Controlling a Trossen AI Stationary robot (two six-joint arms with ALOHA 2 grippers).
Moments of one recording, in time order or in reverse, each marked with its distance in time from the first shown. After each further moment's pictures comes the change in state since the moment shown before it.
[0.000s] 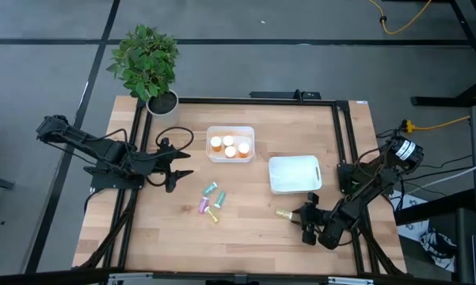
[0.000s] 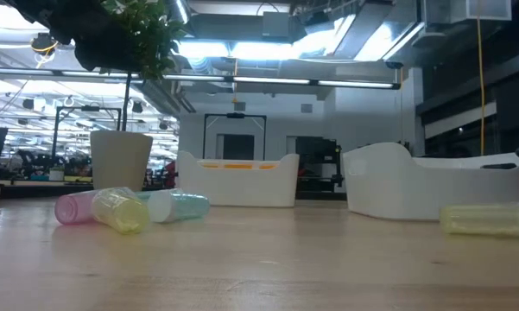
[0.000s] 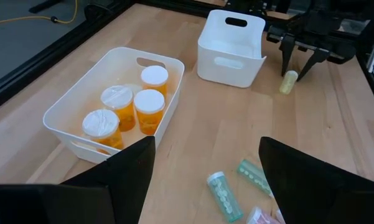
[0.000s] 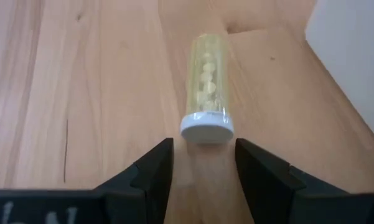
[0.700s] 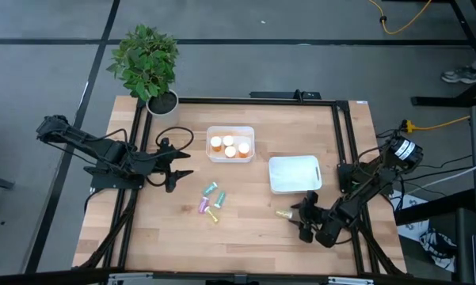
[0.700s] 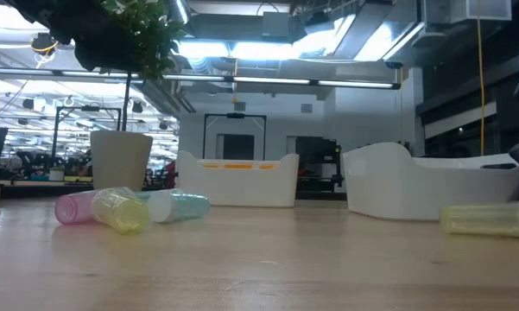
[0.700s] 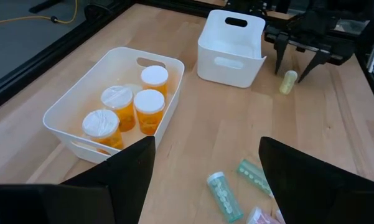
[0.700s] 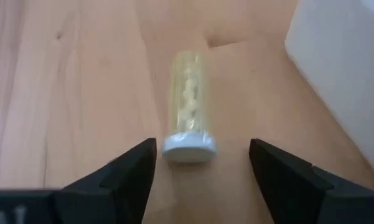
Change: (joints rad) left arm 0.000 0.000 0.000 0.000 0.000 0.000; right arm -0.028 0.001 -0.002 0.008 0.029 0.018
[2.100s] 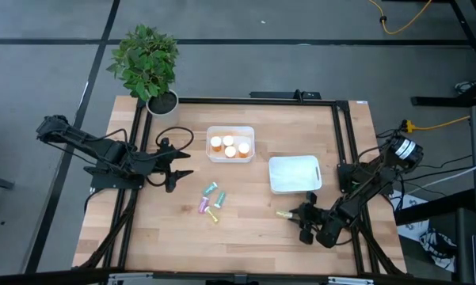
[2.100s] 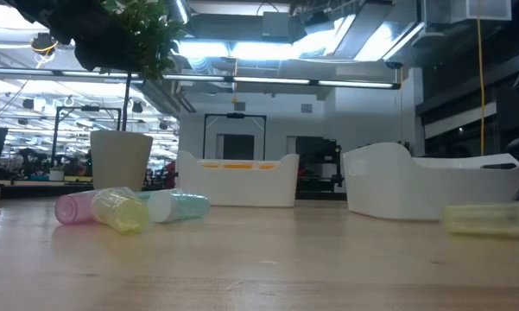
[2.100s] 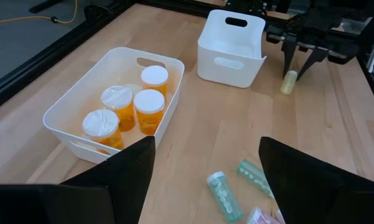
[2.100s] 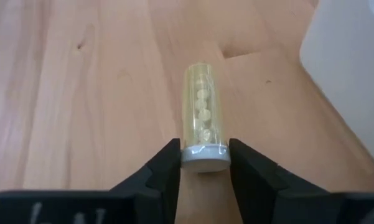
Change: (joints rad) left arm 0.000 0.000 0.000 0.000 0.000 0.000; right arm 0.001 -0.008 0.003 0.036 -0.003 -0.036
